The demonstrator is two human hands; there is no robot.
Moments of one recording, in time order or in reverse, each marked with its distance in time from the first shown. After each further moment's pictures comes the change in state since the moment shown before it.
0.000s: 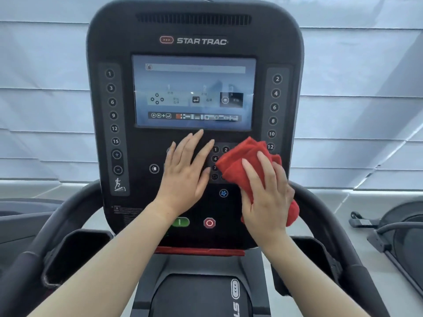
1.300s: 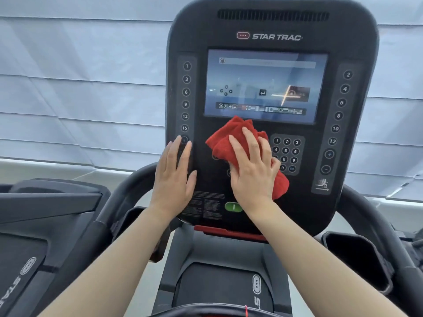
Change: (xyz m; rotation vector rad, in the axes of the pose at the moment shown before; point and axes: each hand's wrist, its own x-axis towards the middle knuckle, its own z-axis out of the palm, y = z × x) left_hand -0.089 -0.099 -0.048 -0.020 -0.057 -0.263; right_hand 0.022 -0.128 0.040 0.037 -0.141 -0.078
